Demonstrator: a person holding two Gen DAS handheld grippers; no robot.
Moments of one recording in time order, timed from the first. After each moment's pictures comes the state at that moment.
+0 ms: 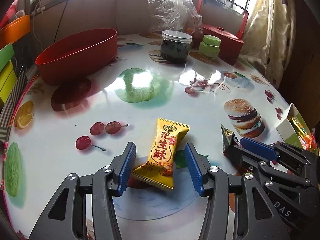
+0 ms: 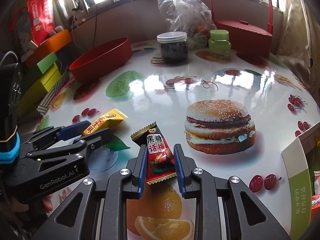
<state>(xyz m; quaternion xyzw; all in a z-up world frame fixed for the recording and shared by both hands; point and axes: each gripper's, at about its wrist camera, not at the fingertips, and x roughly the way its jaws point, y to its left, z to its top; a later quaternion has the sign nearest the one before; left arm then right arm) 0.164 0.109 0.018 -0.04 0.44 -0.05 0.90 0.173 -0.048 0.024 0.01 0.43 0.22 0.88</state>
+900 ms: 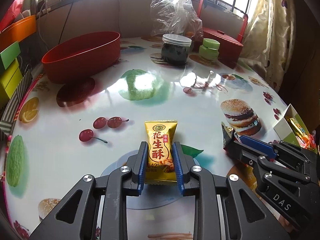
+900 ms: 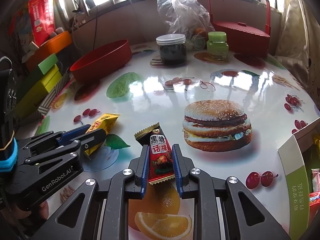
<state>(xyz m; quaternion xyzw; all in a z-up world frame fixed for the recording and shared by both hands) 0.150 0.108 0.021 -0.05 0.43 -0.04 0.90 0.167 -0.052 0.028 0.02 0.42 0.21 0.88</state>
